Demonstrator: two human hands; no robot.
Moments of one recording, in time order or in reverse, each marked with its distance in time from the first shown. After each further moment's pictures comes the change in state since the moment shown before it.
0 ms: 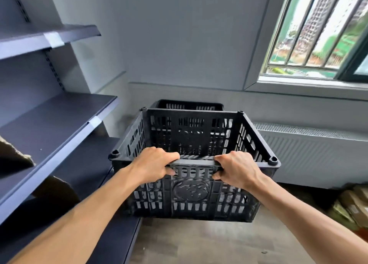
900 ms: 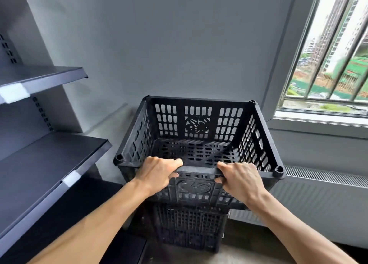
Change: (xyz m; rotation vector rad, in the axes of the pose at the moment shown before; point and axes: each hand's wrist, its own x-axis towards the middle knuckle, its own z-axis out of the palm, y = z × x) left_hand 0.184 -0.101 -0.013 0.181 0.430 0.021; right_hand 0.186 0.096 -0.013 -0.063 0.284 -0.048
